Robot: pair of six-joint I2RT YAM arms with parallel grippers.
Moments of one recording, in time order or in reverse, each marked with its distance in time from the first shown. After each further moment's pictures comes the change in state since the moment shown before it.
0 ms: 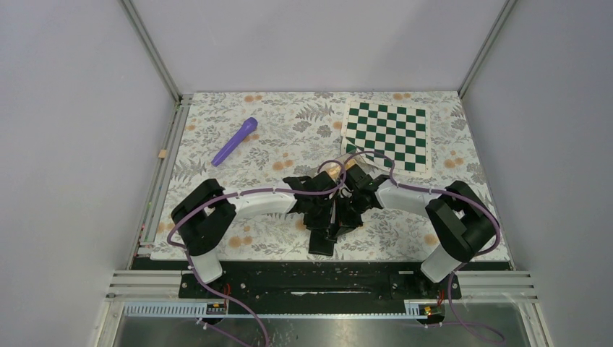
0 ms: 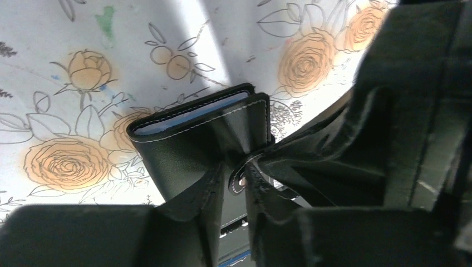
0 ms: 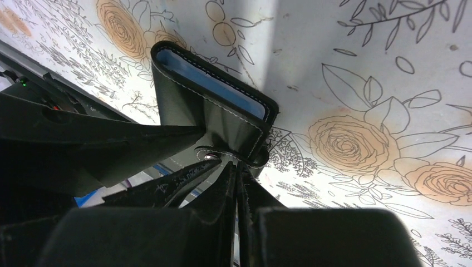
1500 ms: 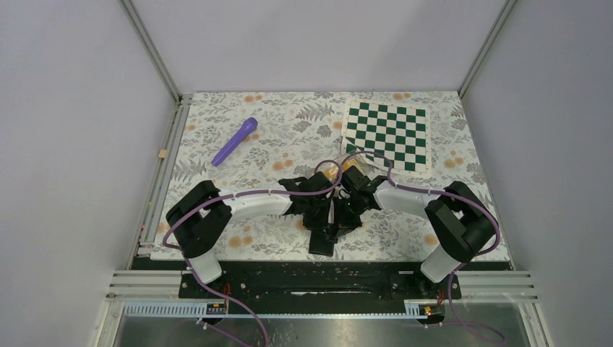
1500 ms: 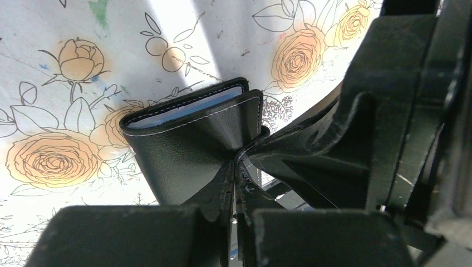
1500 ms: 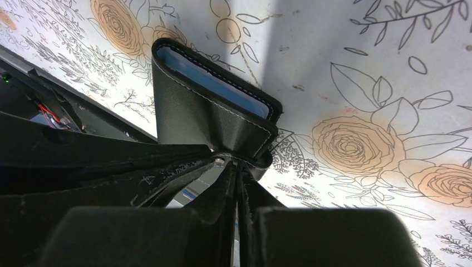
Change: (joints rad) left arm 0.013 -0.036 -0.057 0.066 0.044 -0.050; right arm 0.024 0.005 0.005 -0.006 0.033 -0.017
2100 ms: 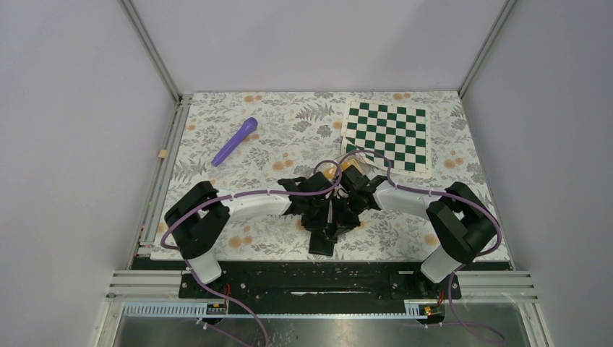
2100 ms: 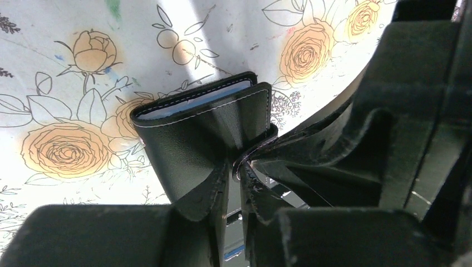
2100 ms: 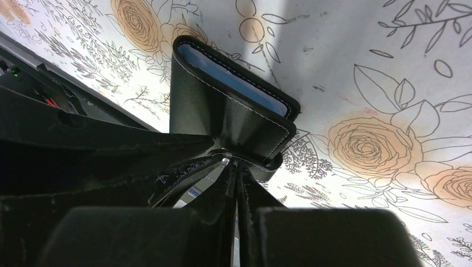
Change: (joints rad) left arm 0.000 -0.013 0.002 -0.031 -0.019 0.014; right arm 0.012 -0.009 0.010 0.006 -0.009 0.000
